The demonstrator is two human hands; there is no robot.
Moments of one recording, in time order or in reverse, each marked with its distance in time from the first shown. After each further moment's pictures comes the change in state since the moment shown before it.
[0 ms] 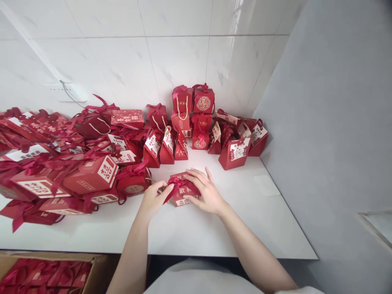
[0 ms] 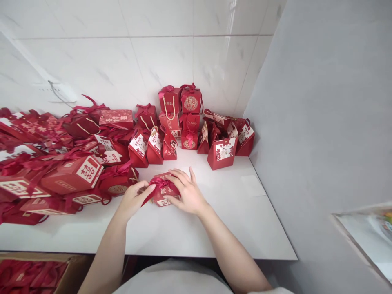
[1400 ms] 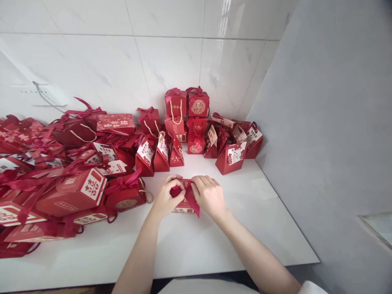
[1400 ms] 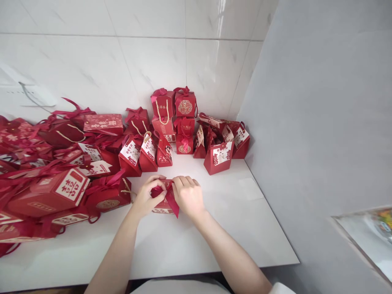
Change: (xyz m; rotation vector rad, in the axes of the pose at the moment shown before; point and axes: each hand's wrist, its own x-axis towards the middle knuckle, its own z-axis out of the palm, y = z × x) left_hand 0.053 -0.001 0.029 0.022 -0.091 0.421; right_hand 0.026 0.000 0.008 -0.438 0.241 0.199
